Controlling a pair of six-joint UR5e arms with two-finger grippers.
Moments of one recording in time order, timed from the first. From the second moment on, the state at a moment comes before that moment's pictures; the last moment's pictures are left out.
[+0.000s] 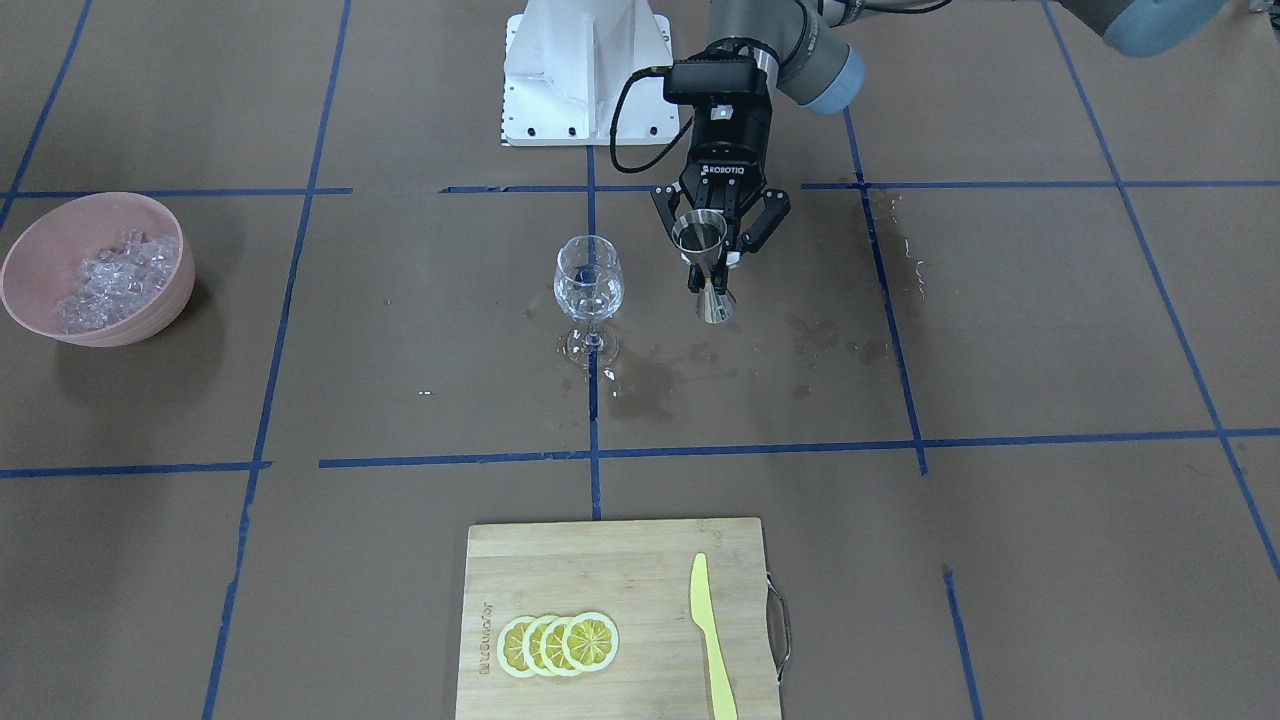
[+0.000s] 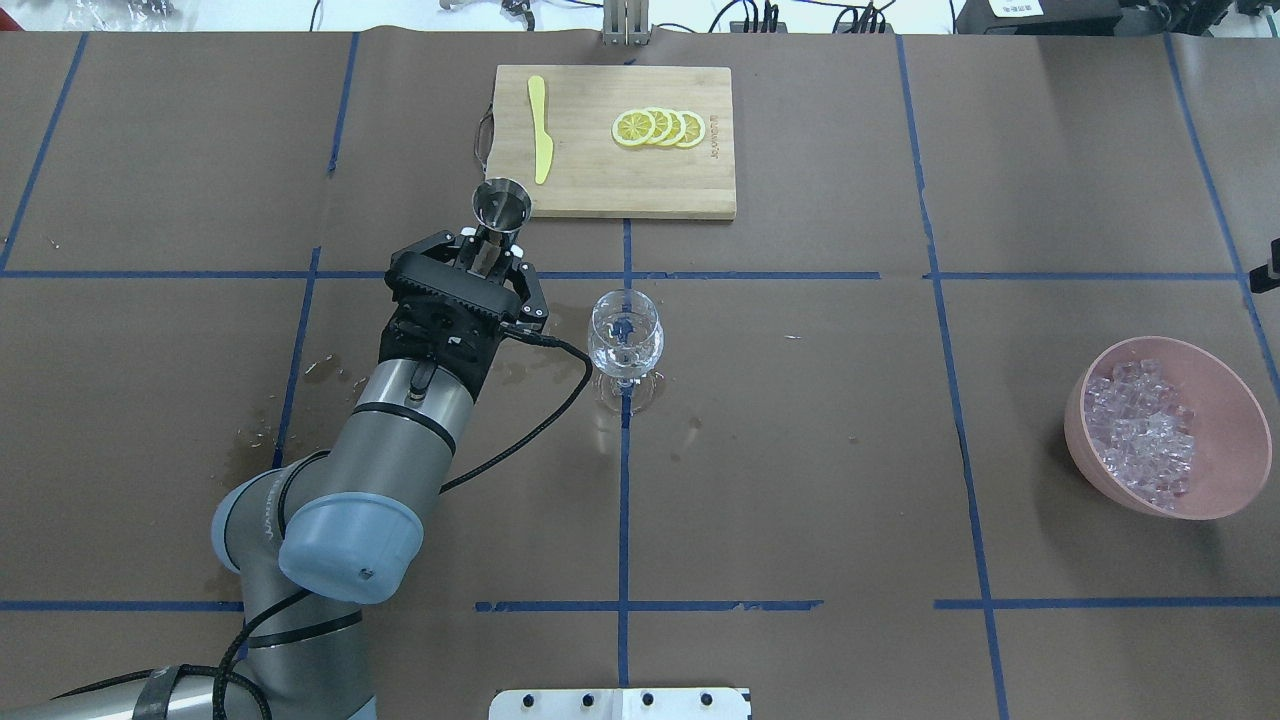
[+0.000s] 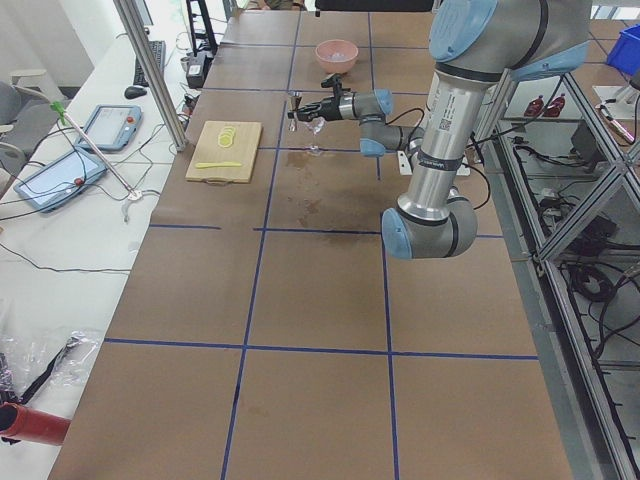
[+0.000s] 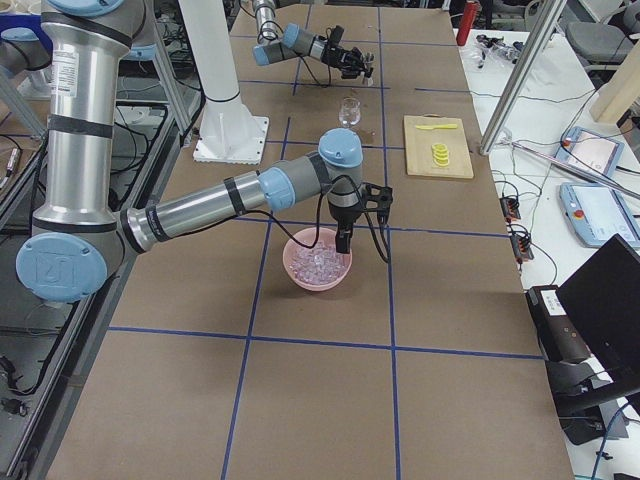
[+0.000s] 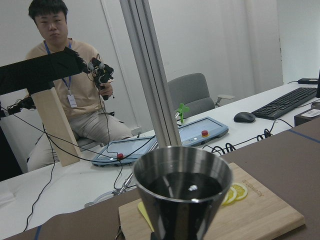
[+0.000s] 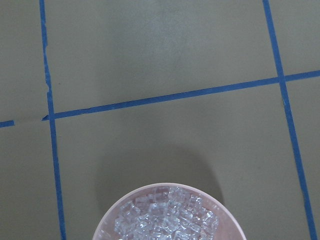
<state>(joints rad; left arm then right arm) -0.29 -2.04 -1.79 -2.34 -0.63 -0.56 1.29 -1.70 2.07 -1.51 2.30 0.67</state>
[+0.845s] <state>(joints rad) -0.28 -2.08 -1.77 -2.34 -0.66 -0.31 1.23 -1.69 2.09 -1.51 2.29 0.74</state>
